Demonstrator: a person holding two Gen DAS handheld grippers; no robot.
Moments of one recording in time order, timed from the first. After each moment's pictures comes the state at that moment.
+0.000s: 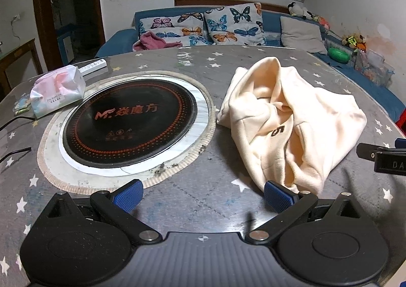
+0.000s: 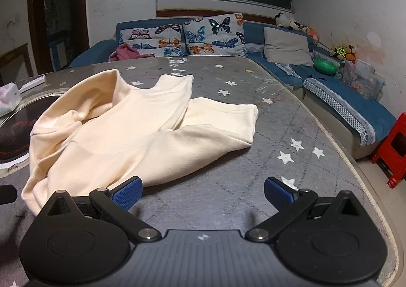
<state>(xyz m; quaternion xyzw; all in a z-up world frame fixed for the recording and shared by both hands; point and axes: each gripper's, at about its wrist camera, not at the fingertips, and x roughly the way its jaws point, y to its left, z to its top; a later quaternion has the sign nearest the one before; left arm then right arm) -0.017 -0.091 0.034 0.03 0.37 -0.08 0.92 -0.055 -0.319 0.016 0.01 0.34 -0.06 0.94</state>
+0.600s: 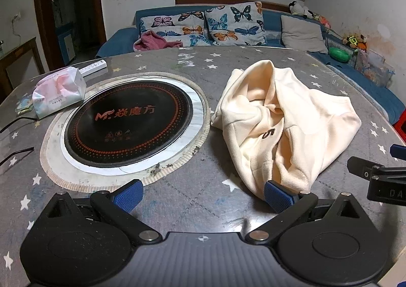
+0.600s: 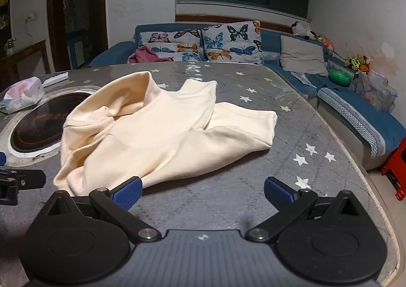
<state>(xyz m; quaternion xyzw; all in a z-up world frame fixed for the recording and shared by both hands) -0.022 -0.098 0.046 0.03 0.38 -0.08 0.92 -0.077 -0.300 0.026 -0.01 0.33 -0.03 0.94</state>
